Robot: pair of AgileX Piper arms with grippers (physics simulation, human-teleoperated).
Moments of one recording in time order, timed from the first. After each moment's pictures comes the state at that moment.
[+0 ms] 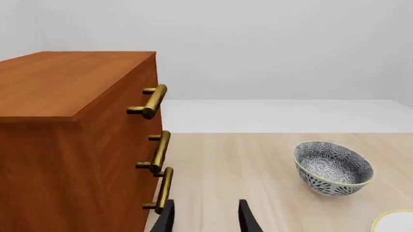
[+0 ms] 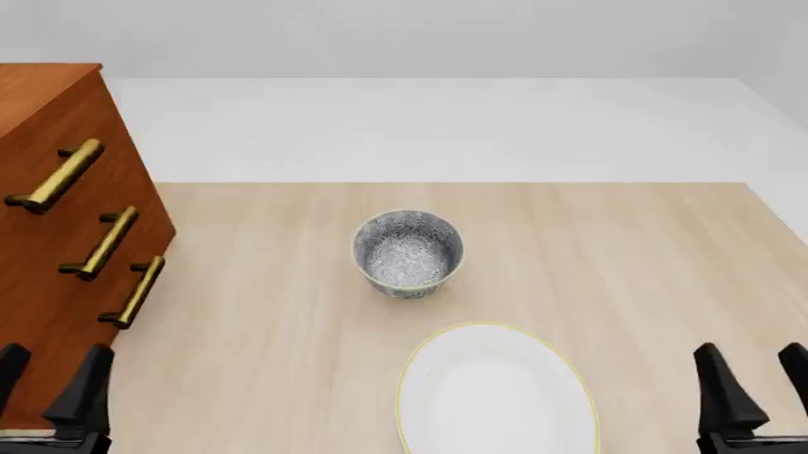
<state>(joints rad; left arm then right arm) 0.00 0.00 0.00 0.00 0.00 0.00 0.00 0.00 0.00 0.00</state>
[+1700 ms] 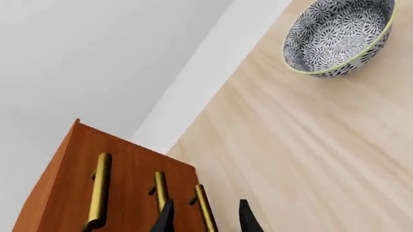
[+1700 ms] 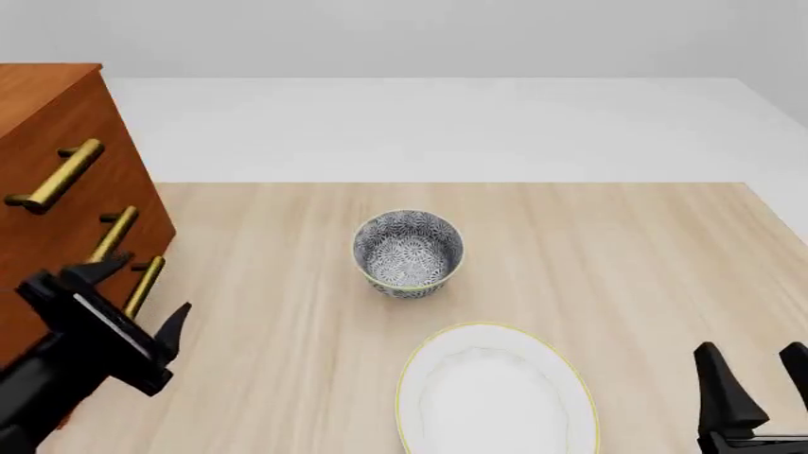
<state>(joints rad) -0.13 0.79 -0.26 -0.19 0.87 0.00 0.01 -0.01 0.00 0.00</state>
